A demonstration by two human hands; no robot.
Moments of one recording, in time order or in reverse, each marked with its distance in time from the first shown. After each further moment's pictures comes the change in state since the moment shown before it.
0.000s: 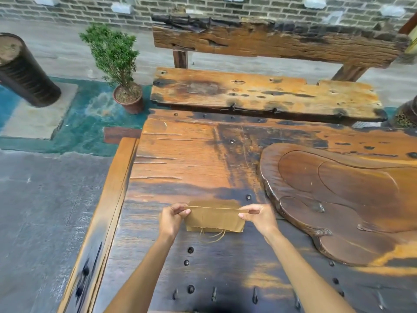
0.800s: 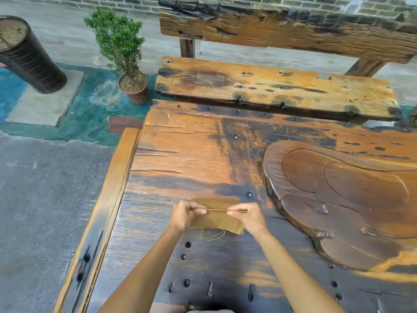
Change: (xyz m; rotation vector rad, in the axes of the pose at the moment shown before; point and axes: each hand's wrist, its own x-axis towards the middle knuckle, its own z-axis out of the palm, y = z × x) left_hand 0.000 0.006 0.033 0.232 -0.220 0.107; right_hand 0.011 0.002 0.025 -0.103 -0.095 -0.041
